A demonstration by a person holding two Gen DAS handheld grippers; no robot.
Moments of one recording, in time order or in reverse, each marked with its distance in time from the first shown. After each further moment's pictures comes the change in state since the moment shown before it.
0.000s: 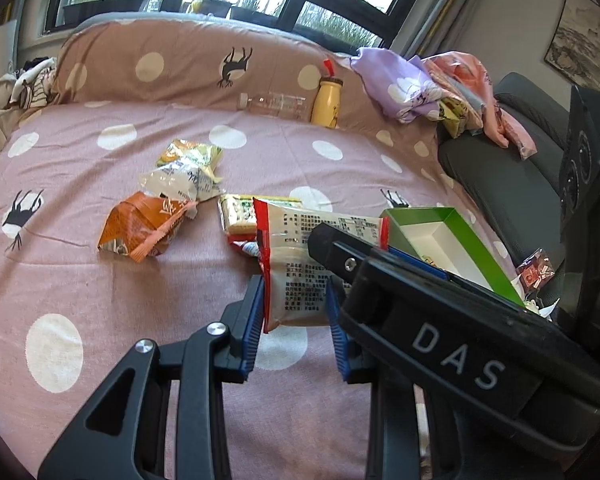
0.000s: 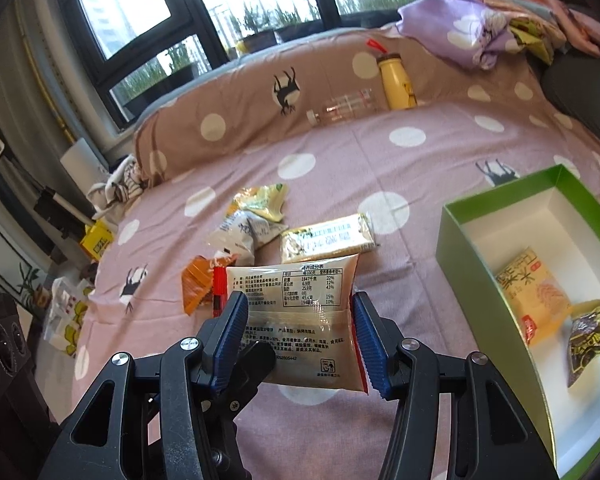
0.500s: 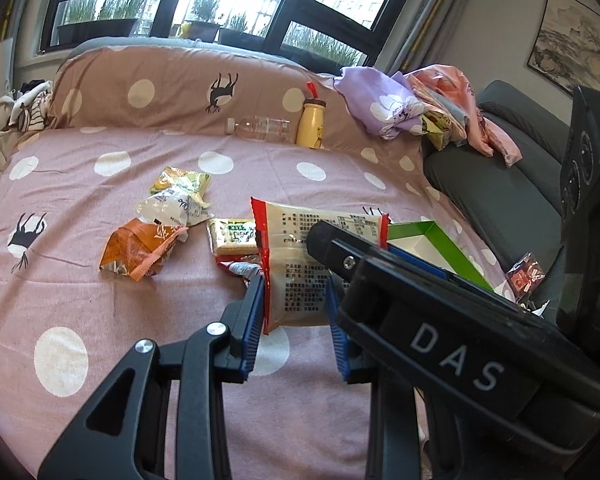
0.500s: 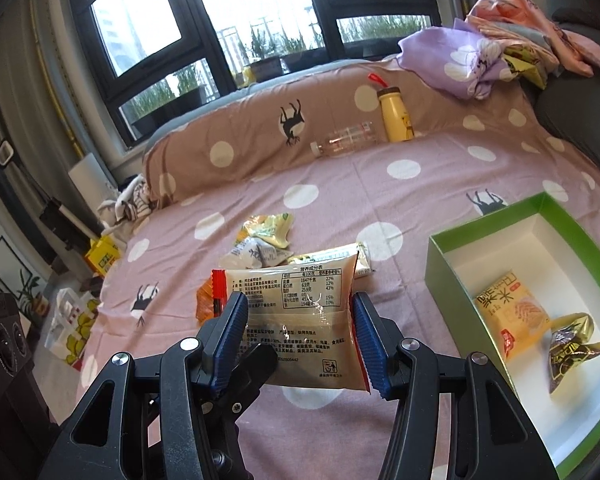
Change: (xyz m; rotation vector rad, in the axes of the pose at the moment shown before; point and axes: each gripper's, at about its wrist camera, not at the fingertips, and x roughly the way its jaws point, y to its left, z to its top) left arm -0.024 -0.014 0.003 0.032 -0.068 -0.024; right arm -0.031 0.004 0.002 -0.013 -0.087 0.001
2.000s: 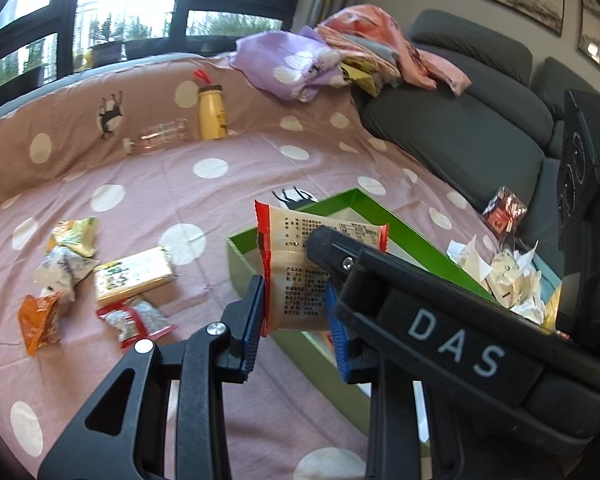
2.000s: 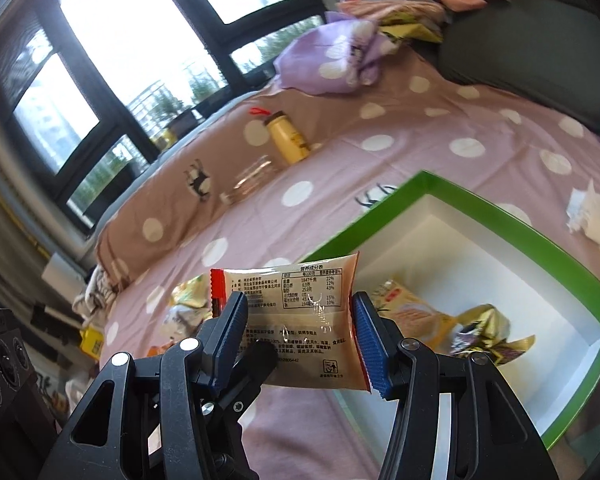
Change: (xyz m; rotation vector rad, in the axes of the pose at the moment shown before) left arm 0.070 -0.120 0.012 0.274 0.114 -0.097; right arm -0.034 -0.144 0.013 0.358 -0.068 -0.089
